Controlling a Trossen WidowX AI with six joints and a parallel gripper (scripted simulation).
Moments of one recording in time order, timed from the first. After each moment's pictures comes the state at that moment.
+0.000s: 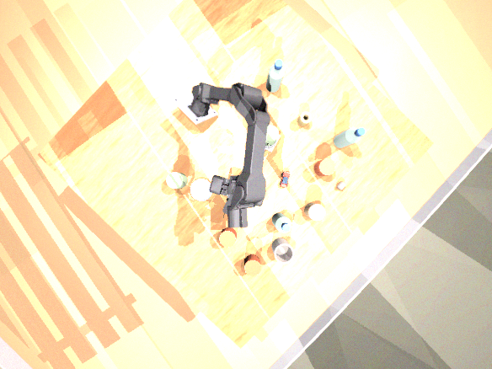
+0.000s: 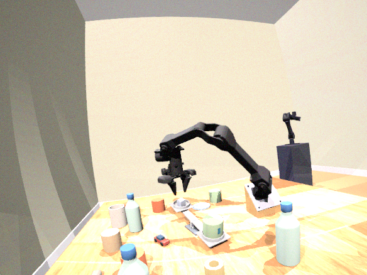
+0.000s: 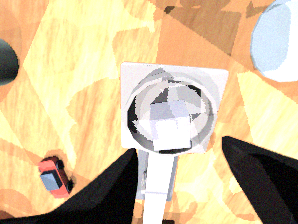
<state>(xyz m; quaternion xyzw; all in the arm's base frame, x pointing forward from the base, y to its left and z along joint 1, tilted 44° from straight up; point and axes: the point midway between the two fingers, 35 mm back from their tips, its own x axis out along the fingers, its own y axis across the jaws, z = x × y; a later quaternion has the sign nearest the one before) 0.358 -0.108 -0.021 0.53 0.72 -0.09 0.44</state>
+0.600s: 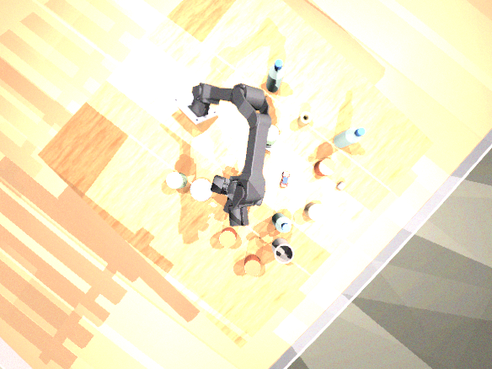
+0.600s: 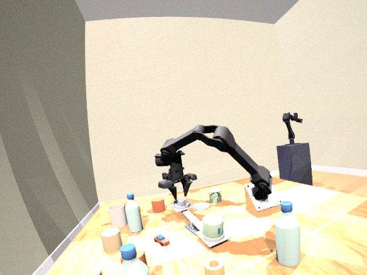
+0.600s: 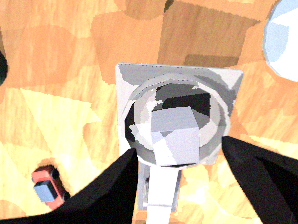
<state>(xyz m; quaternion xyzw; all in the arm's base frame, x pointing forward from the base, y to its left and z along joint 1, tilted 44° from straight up) 0.358 -0.093 -0.035 0.54 0.71 -0.10 0.44</state>
